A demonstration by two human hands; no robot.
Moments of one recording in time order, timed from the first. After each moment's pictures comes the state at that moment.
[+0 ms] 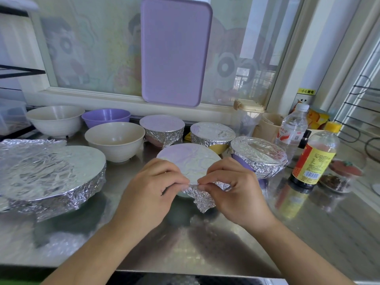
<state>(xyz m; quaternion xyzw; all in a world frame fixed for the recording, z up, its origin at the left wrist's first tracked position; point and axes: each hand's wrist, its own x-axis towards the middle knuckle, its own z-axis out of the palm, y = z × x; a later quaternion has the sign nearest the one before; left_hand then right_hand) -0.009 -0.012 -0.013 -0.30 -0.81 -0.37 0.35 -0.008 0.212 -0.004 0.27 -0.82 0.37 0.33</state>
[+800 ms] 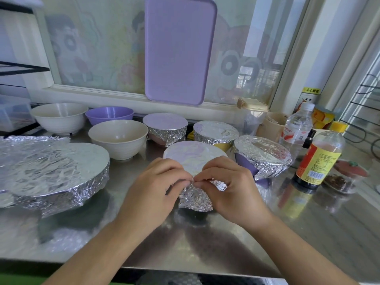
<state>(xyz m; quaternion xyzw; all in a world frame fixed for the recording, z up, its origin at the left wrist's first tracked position) -0.009 -0.013 -0.013 -0.30 -0.83 -0.34 0.34 -0.011 0.202 -0.002 0.32 -0.82 0.34 0.34</state>
